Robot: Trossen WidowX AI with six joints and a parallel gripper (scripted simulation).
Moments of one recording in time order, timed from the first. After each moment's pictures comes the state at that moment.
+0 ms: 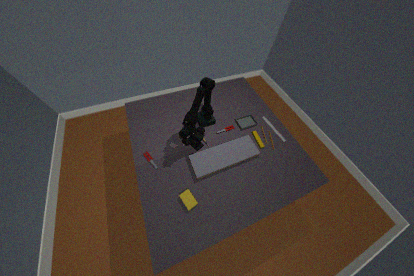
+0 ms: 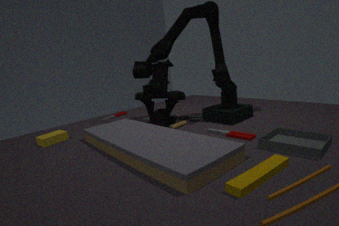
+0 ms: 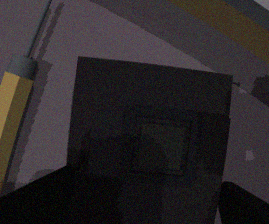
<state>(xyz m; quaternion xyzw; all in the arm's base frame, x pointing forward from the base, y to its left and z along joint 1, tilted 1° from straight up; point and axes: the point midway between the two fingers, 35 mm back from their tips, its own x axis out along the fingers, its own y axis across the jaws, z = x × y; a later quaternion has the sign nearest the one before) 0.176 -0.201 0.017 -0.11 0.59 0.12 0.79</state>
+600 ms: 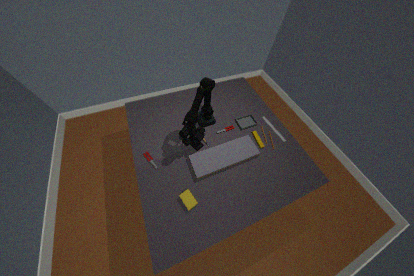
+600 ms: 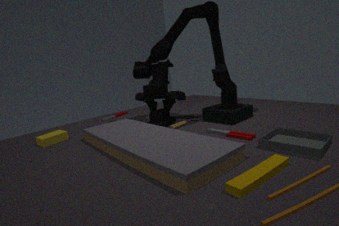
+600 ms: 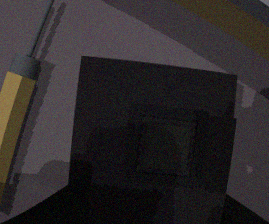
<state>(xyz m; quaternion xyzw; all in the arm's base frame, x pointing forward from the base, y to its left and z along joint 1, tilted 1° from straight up) 0.176 -0.200 0.016 -0.10 0.59 0.12 0.79</state>
